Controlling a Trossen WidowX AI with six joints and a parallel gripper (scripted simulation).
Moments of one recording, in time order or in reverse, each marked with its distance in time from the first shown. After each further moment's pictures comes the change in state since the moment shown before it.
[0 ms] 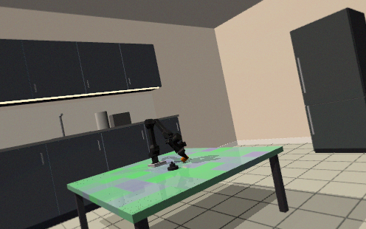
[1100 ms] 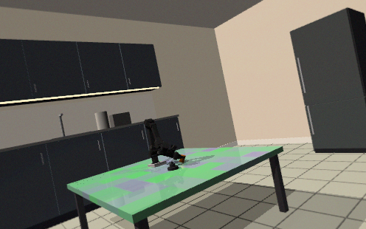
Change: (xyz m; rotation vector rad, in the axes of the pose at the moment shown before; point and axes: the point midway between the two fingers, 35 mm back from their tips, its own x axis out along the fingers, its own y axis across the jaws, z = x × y) arm -0.017 -0.001 -0.032 -0.003 -0.527 -0.006
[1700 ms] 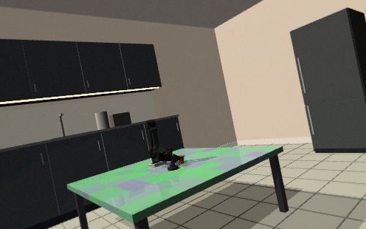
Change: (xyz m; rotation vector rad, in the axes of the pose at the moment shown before) arm -0.010 0.000 -0.015 -0.003 -0.258 0.000
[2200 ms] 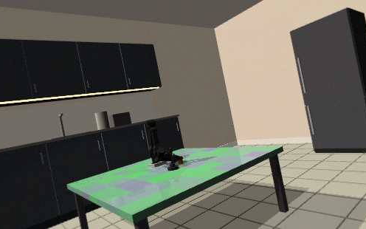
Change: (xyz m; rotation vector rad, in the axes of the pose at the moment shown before) arm 0.000 0.001 0.000 -0.001 0.002 0.001
